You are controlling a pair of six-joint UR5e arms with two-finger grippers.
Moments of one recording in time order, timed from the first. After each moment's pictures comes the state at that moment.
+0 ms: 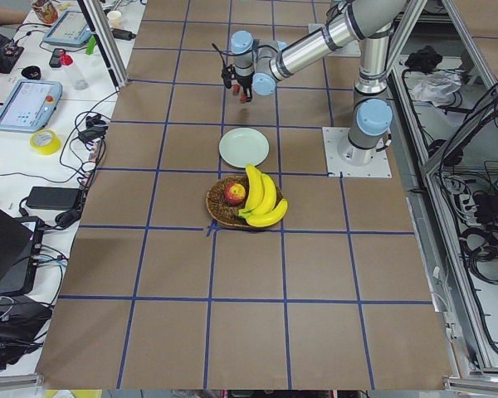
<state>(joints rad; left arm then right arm) -1.69 -1.81 -1.96 -1.02 1.52 -0.29 1.59 -1.55 1.44 -1.65 -1.56 -0.07</state>
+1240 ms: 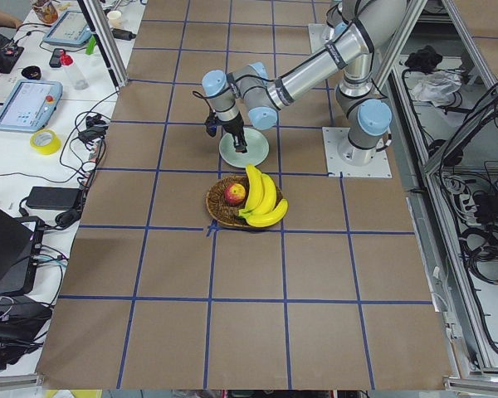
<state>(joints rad) -1.29 -1.84 -1.94 -1.22 1.73 0.19 1.59 -1.55 1.44 -1.65 -1.56 -0.07</state>
